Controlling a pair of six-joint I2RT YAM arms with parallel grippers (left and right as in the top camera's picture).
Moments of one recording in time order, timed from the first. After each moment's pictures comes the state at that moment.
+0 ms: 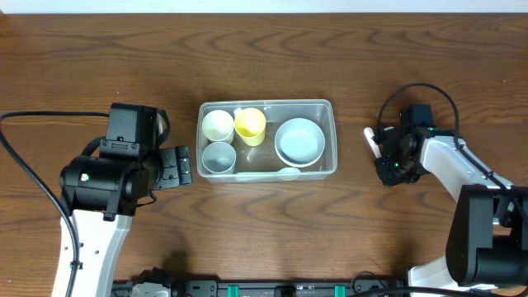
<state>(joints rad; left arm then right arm) -0.14 1.13 1.25 -1.31 -0.11 -0.25 -0.03 1.70 0.89 -0.71 -0.04 -0.32</state>
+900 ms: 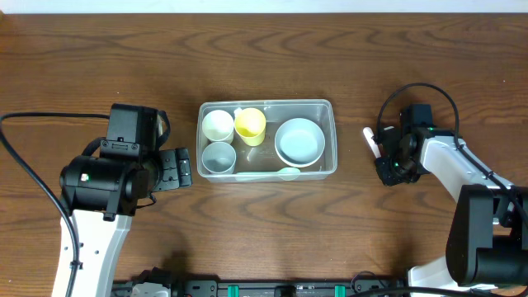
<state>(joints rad) -0.14 1.13 1.25 -1.32 -0.11 -0.25 -0.03 1.70 0.89 -0.71 -0.04 -0.32</state>
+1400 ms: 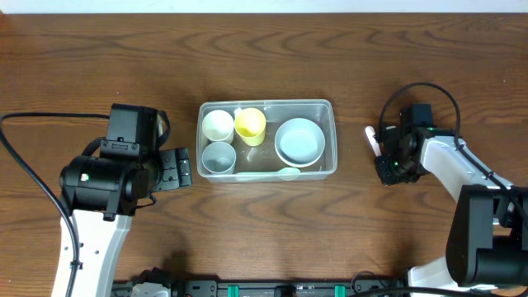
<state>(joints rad) -0.14 1.13 1.25 -1.32 -0.11 -0.25 -0.03 1.69 0.90 -0.71 -0.05 -0.26</state>
